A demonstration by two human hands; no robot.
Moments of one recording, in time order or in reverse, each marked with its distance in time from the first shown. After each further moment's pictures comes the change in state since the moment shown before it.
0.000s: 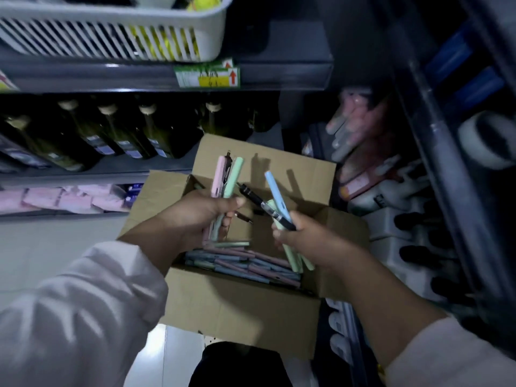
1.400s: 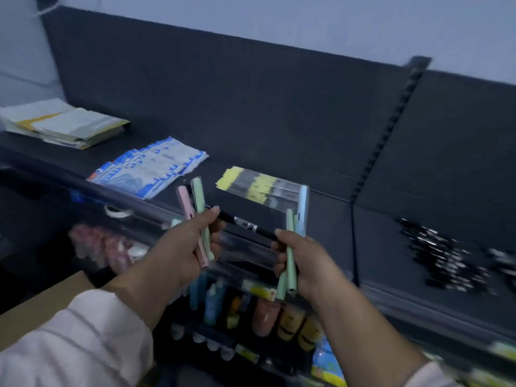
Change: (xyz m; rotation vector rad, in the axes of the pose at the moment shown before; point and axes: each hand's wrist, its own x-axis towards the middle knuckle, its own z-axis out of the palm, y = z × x) left_hand -0.367 -0.019 0.285 0.198 -0.803 0.037; right_hand -0.534 0.021 0.070 1.421 1.322 -0.181
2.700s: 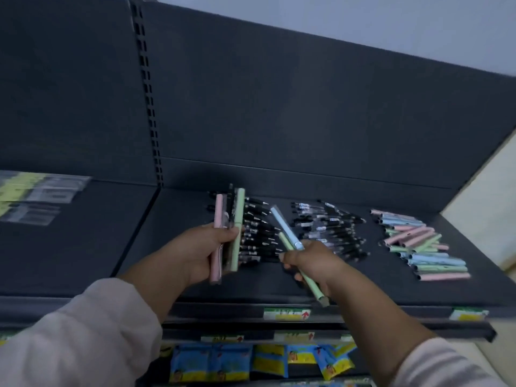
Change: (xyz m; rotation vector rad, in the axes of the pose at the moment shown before) left_hand 0.036 -0.255 0.391 0.476 -0.400 -0.296; right_hand -0.034 -0.118 -0.456 -0.499 0.435 0.014
